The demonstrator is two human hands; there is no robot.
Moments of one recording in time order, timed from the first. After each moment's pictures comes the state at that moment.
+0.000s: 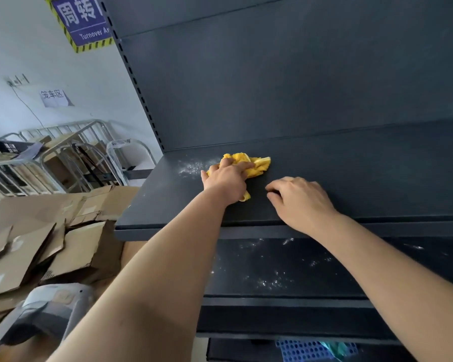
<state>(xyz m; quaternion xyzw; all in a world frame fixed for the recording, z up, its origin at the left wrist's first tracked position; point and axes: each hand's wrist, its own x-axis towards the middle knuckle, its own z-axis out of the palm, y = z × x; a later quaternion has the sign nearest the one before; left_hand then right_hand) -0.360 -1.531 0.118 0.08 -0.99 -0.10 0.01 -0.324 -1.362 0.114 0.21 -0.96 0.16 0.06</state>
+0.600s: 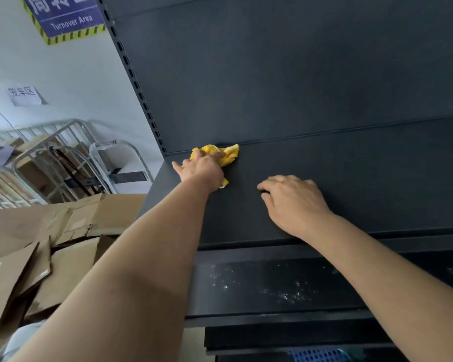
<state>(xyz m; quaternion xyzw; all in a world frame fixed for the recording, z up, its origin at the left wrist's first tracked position) -0.421 -1.631 0.116 0.15 -0.99 -0.05 0.00 -0.343 -1.441 0.112 0.18 -0.97 0.12 0.06</state>
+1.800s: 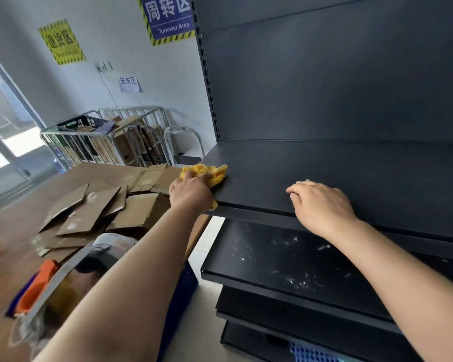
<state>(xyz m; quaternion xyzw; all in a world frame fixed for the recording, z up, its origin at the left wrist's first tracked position) -0.250 -1.645 0.120 0.31 -0.95 -0.06 0.04 -0.305 -1.399 0.113 0.26 -0.95 0.15 0.05</state>
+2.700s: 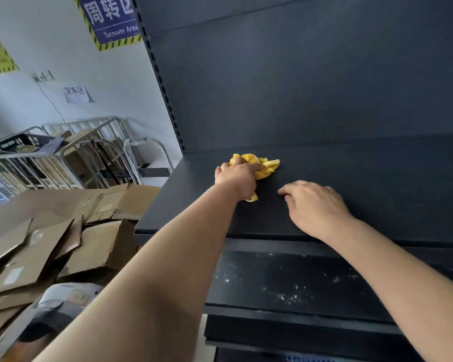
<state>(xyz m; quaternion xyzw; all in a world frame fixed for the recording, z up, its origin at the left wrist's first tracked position) -0.387 -1.570 0.123 0.08 -0.99 -0.06 -0.02 -0.339 -1.398 0.119 0.21 -0.97 0.13 0.04</state>
